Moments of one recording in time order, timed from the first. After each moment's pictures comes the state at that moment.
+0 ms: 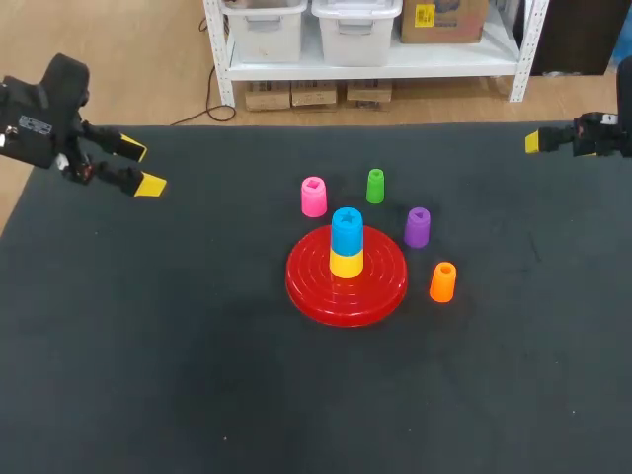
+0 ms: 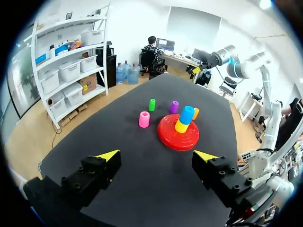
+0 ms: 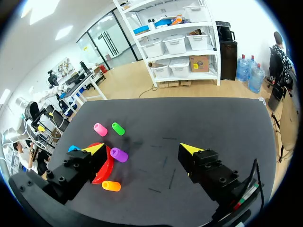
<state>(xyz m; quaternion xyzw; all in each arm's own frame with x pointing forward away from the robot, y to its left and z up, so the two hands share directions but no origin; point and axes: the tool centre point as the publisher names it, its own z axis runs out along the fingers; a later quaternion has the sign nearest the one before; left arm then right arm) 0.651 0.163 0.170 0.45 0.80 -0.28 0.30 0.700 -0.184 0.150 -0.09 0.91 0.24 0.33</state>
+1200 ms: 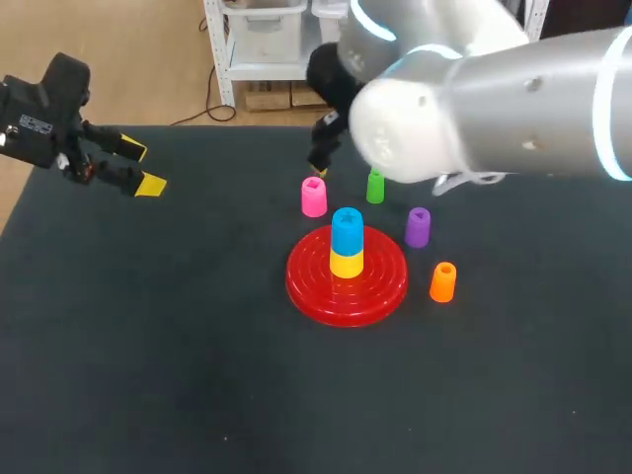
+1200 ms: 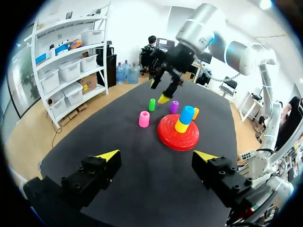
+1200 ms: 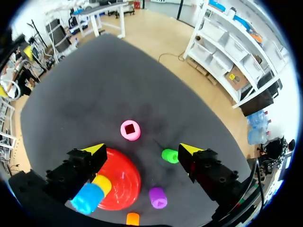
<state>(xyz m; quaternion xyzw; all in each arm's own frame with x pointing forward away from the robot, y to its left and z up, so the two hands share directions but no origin) 0.651 0.162 0.171 0.44 0.80 -0.28 0.29 0.767 0.080 0.083 -0.38 0.91 0.04 0.14</state>
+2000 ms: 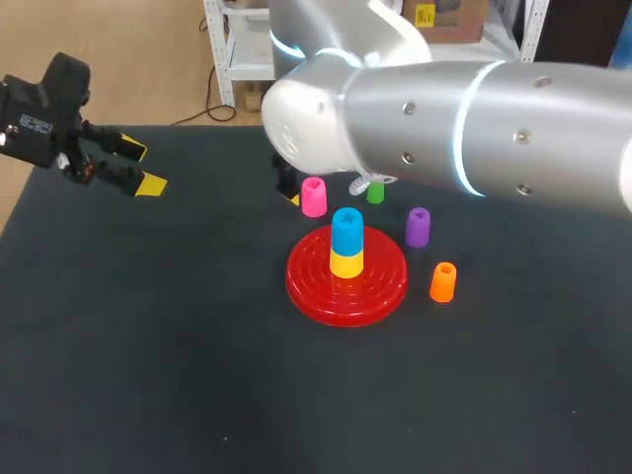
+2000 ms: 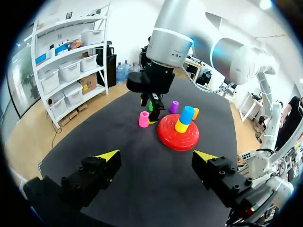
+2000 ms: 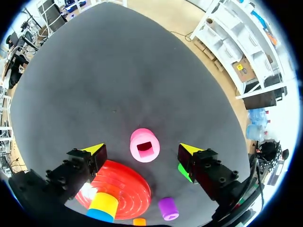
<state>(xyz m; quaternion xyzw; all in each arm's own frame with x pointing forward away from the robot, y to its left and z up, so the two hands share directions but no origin) 0.651 0.162 0.171 0.44 0.80 -0.28 0.29 0.769 0.118 0.031 -0.40 0.92 0.00 0.05</state>
